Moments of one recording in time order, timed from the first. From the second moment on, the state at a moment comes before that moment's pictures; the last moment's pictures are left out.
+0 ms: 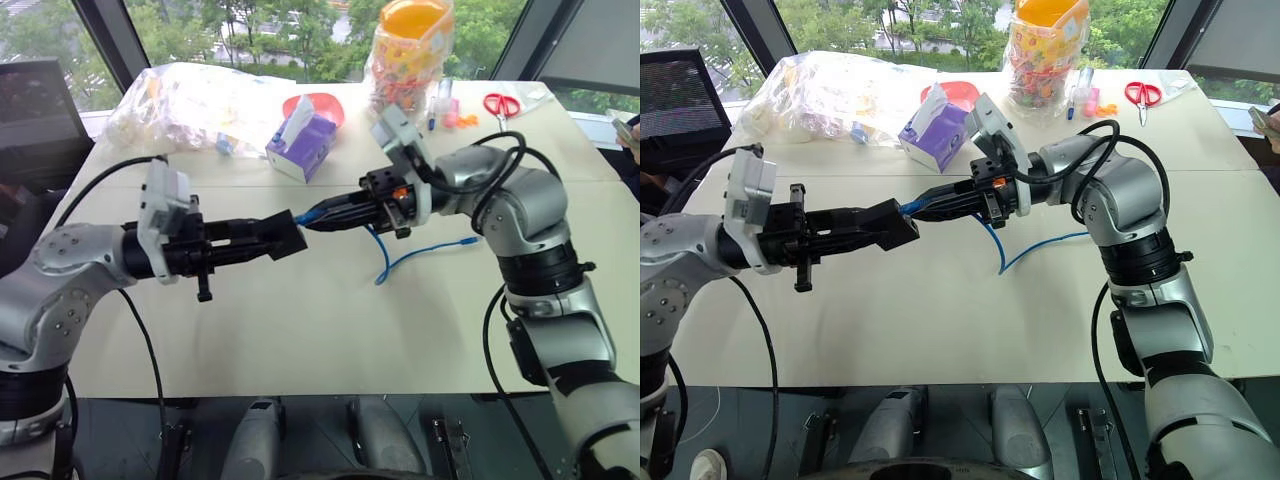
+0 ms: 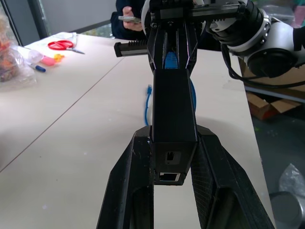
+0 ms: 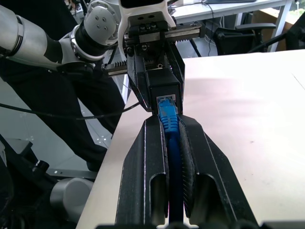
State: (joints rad) left arm -0.34 0.82 0.18 -0.45 -0.85 0.64 -1.00; right arm -0.96 -0.53 0.19 0.02 0.61 0.77 1.33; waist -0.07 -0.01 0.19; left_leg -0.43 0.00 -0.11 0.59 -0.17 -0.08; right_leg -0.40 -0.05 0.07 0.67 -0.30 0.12
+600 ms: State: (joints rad) left arm -0.24 0.86 0.21 -0.43 -0.83 0.60 -1.00; right arm -1.01 -0.60 0.15 0.22 0.56 0.71 1.36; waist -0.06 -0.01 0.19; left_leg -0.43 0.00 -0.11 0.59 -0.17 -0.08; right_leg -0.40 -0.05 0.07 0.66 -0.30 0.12
